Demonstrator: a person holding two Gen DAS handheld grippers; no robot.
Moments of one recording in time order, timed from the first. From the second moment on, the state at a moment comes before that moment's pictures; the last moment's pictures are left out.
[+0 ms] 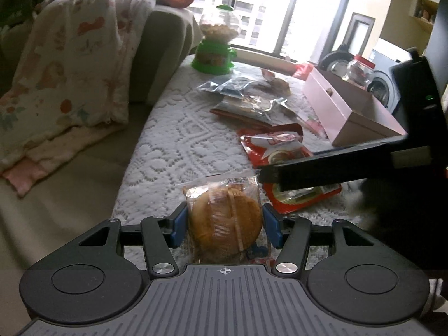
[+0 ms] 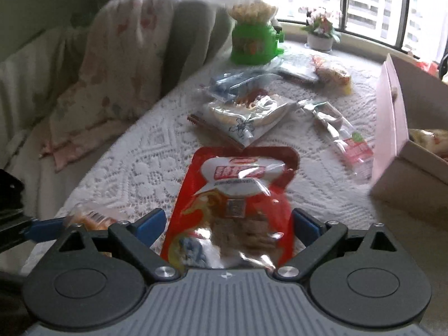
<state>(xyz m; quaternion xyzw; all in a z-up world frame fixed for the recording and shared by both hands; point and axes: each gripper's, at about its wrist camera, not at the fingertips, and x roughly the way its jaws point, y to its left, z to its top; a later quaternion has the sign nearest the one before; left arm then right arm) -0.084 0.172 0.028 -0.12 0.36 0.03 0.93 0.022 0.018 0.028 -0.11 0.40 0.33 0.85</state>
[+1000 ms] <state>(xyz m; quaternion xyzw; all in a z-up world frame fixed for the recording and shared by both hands) -0.080 0.135 0.028 -0.12 0.37 -0.05 0.92 -0.042 -0.121 0.058 -0.19 0.31 0.30 0.88</state>
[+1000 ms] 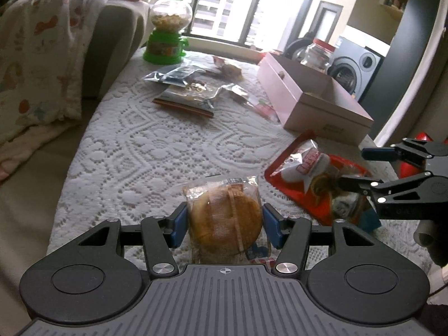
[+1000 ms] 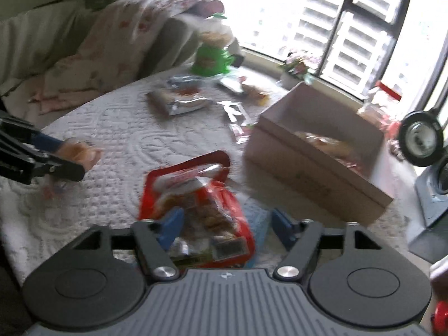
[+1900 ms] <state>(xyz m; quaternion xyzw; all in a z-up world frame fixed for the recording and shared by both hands) -0.080 0.127 0.026 -0.10 0.37 -0.05 0.92 -0.056 -0.092 0.042 -0.22 0.30 0.34 0.86</state>
